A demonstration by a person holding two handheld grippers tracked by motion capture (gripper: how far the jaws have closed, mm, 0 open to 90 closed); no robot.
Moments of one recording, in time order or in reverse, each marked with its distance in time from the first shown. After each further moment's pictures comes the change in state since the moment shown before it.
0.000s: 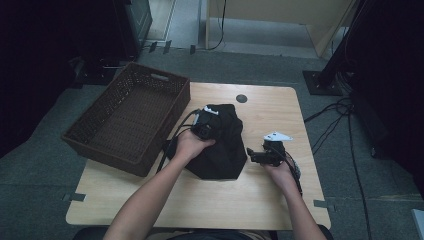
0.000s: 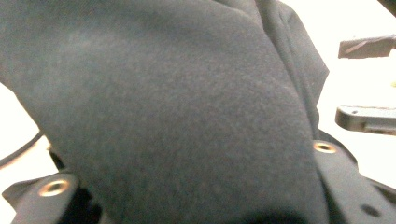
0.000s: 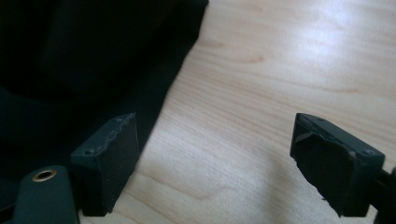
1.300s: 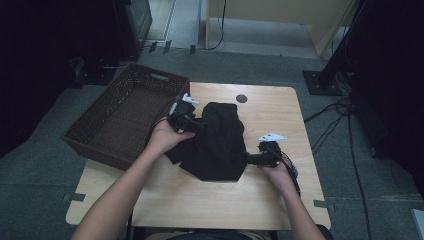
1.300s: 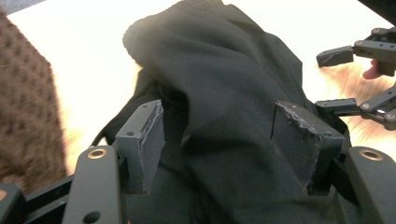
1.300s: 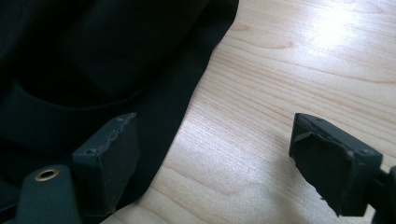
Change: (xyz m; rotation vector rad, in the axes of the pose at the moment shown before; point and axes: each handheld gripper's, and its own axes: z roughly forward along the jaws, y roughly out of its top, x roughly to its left) left arm 0.020 0.009 -0.102 -0.031 0.084 0.115; right arm 0.009 -0.001 0.008 0.088 0.028 -0.015
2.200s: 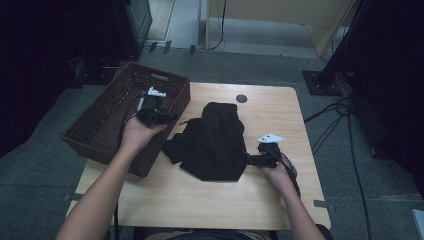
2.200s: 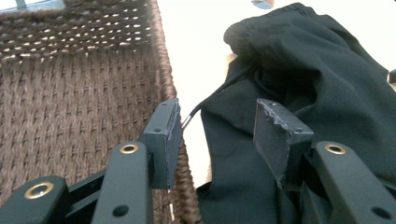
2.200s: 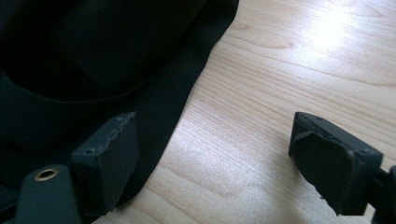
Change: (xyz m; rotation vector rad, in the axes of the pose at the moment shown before) left arm 0.062 -0.029 -0.035 -0.028 0.138 -0.127; right arm 0.000 -0.004 0.003 -0.021 -0.017 -0.034
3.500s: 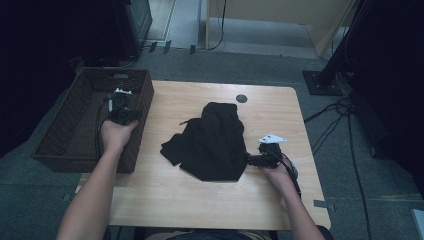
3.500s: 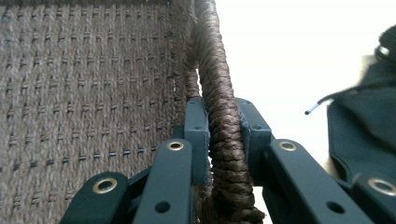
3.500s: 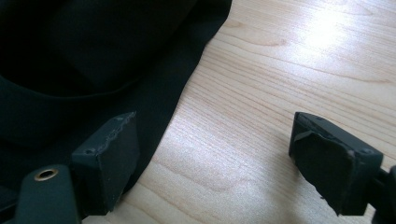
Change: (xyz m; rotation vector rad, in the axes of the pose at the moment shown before) left arm 0.090 -0.036 0.001 0.017 0.196 -0.354; right arm -0.001 -0.002 -0.001 0.000 -0.012 0.001
